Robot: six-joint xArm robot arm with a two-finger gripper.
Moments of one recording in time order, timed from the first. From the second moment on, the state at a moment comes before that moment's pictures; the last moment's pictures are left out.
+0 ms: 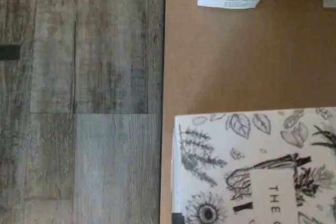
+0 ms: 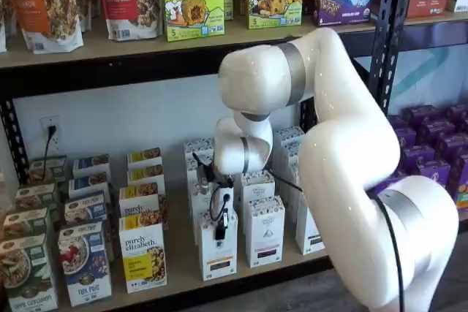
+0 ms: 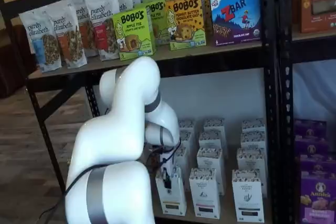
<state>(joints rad) 0.24 1.09 -1.57 0.27 0.43 -1.56</state>
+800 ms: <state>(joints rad) 0.28 0.93 -1.32 0.36 0.36 -1.62</state>
